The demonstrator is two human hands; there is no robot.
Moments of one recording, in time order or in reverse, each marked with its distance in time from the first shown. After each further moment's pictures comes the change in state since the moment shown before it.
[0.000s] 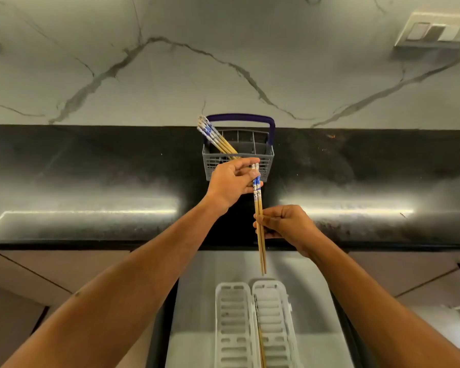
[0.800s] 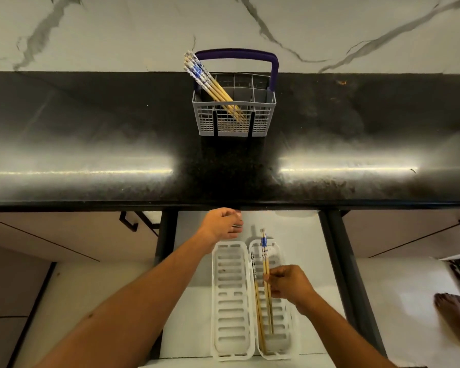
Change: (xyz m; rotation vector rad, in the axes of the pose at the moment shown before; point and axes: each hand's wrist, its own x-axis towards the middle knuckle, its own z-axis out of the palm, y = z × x) left_hand -0.070 -0.179 -0.006 0.064 -0.004 -0.608; right_hand -0.061 0.222 0.022 -0.014 0.106 0.464
